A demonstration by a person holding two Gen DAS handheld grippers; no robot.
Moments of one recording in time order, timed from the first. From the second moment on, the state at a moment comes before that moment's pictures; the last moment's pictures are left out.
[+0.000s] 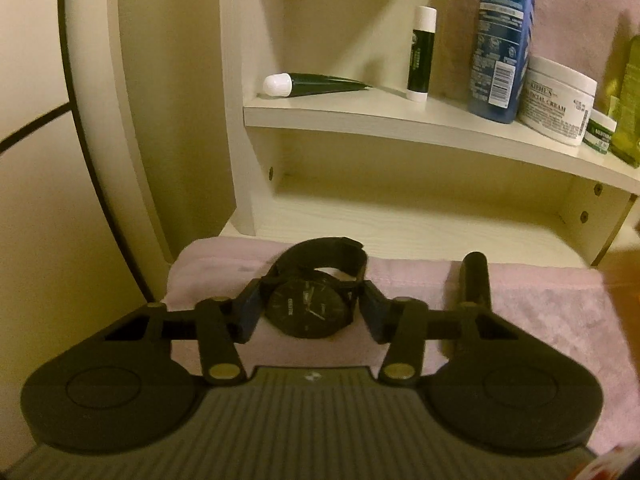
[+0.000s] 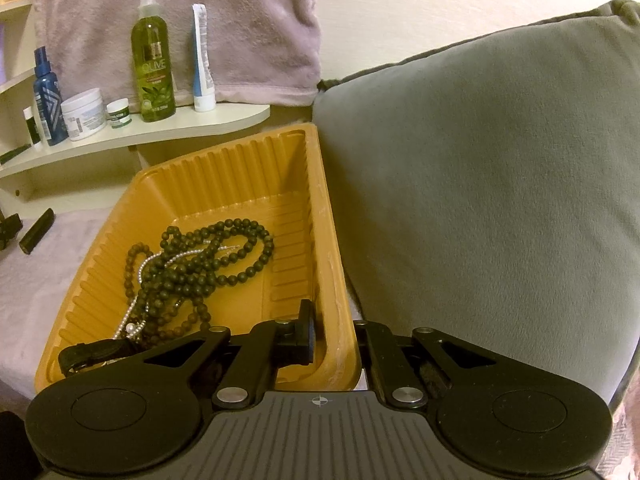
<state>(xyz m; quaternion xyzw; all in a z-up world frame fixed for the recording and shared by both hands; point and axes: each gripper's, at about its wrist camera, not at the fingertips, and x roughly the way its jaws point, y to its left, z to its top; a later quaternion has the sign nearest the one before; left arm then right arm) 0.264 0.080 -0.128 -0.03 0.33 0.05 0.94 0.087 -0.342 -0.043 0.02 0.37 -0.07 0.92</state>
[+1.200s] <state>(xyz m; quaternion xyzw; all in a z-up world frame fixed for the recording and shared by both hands) 0.180 0.019 -0.073 0.00 0.31 -0.03 0.95 0.073 -0.340 -0.033 0.03 0.35 -0.06 0.93</state>
